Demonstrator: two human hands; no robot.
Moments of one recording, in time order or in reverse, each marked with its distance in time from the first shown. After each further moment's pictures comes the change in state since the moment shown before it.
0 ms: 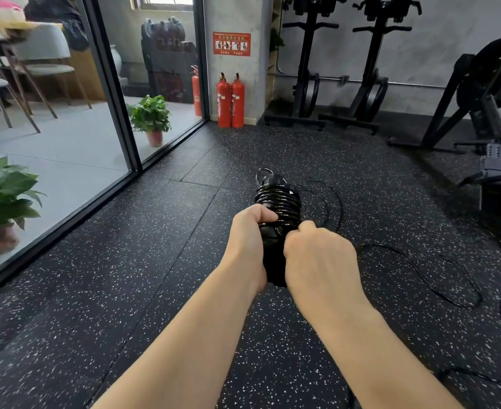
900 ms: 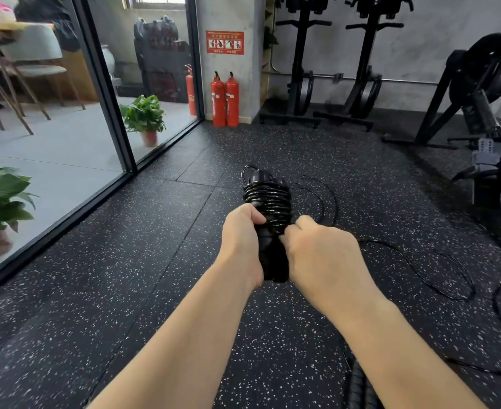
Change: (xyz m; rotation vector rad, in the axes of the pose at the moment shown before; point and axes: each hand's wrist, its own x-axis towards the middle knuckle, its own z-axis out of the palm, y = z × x) left_hand -0.008 -0.004 0.011 -0.015 0.128 0.050; right_hand -0.003 0.028 -0.002 -0.046 -0.137 -0.110
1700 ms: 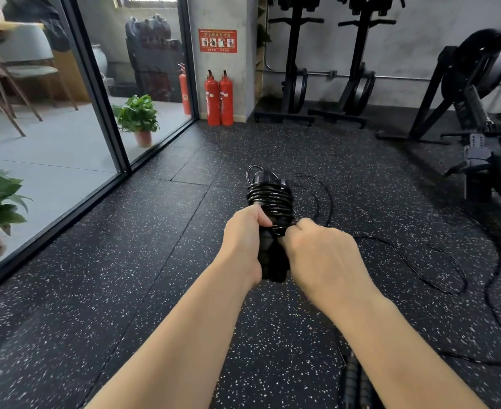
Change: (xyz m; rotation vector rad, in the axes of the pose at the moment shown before) left_hand 0.005 -0.008 0.011 0.067 0.000 0.011; right_hand -0.005 0.017 0.008 -0.079 -0.013 0.054
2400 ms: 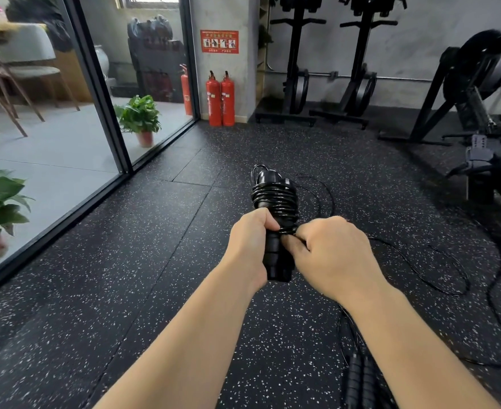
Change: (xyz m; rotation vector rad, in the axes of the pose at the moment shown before) left_hand 0.000 -0.002 -0.005 0.036 -0.079 0.001; right_hand 0.003 0.010 -0.012 0.309 -0.079 0.084
